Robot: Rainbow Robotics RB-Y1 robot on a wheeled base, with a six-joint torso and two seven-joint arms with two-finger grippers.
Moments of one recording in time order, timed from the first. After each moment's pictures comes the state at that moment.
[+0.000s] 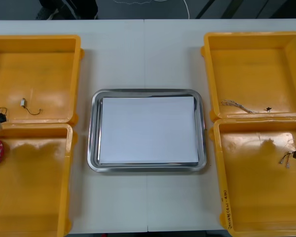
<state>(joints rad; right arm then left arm) -0.02 -0.77 -0.23 -1.93 -0.77 1.68 0.96 -0.08 0.88 0.30 -1.75 0.99 1.66 -2.61</state>
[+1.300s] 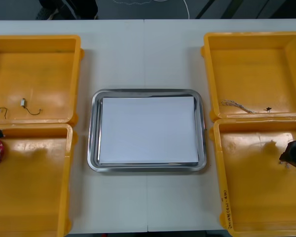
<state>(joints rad) 0.03 -0.64 -0.23 -1.93 -0.68 1.56 0.96 0.06 0.86 0.30 -1.78 0.90 1.50 -2.61</state>
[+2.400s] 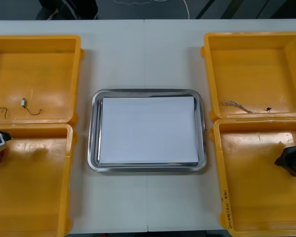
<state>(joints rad) 0.05 -0.58 -0.23 -1.83 -0.66 1.45 0.99 0.06 0.79 0.29 -1.78 0.83 1.48 -2.61</state>
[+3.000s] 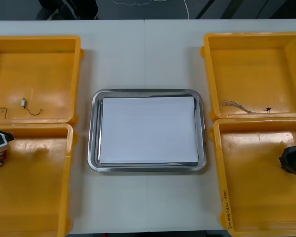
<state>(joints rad) 0.03 -0.58 -0.23 -1.81 -0.66 1.50 0.99 0.06 0.79 0.27 -1.78 0.83 1.45 -2.61</state>
